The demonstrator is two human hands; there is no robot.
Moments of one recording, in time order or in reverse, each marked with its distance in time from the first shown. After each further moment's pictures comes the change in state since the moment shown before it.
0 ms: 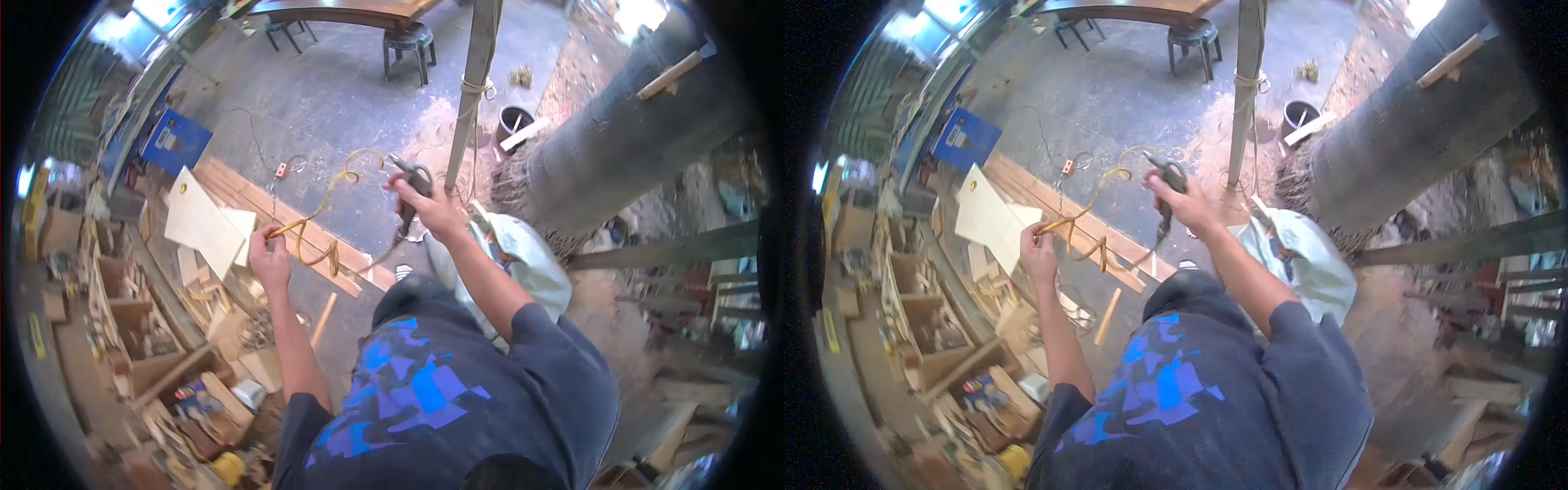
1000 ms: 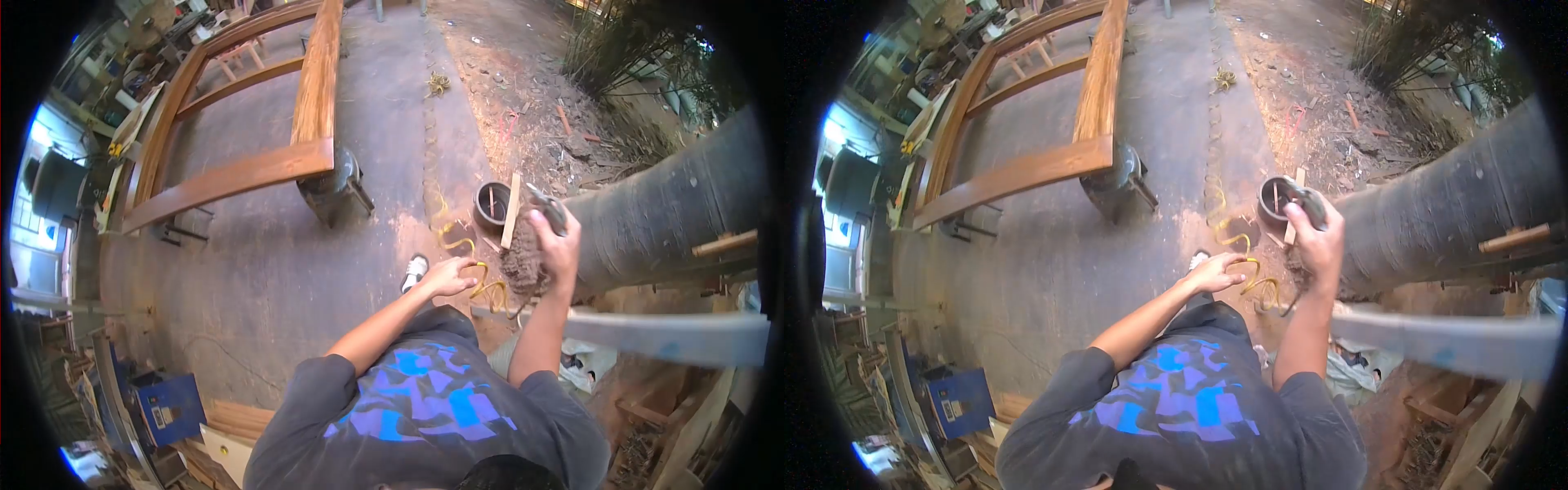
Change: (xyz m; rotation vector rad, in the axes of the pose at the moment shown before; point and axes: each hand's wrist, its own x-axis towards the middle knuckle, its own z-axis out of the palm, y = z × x) left_hand 0.581 0.049 0.761 -0.258 -1.802 0.671; right_hand 0.631 -0.231 -0.259 -0.528 1.295 -0.240
